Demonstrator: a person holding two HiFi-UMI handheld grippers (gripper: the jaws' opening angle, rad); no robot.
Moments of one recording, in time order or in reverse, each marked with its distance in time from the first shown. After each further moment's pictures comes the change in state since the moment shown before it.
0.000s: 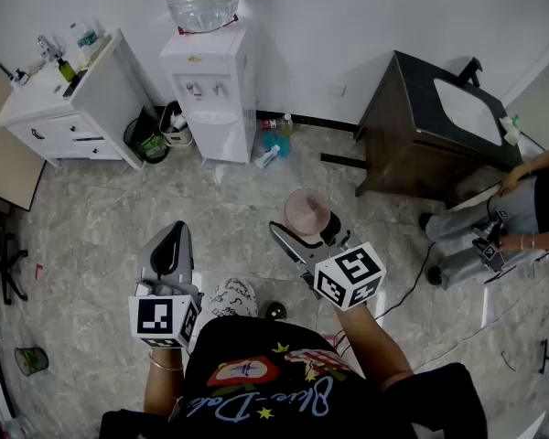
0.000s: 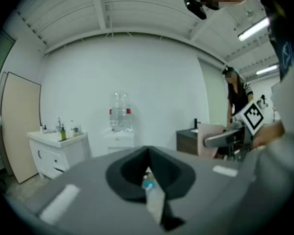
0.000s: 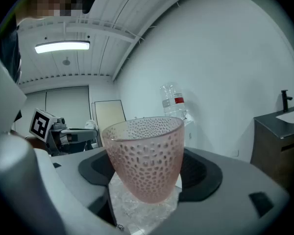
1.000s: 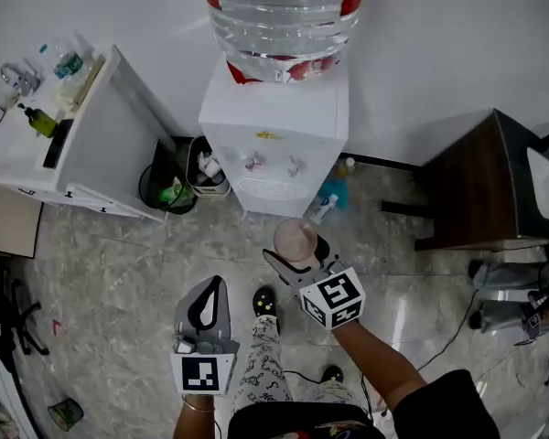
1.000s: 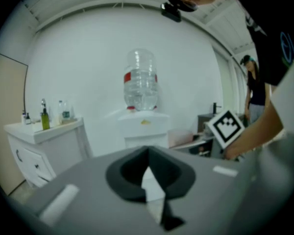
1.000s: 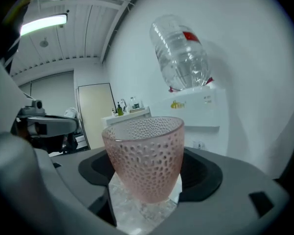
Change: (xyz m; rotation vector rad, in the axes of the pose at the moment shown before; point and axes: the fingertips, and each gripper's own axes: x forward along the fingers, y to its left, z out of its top) left arm 0.323 0.282 -0.096 0.007 0.069 -0.071; right arm 0.500 -0.115 -0.073 0.012 0.138 -0.028
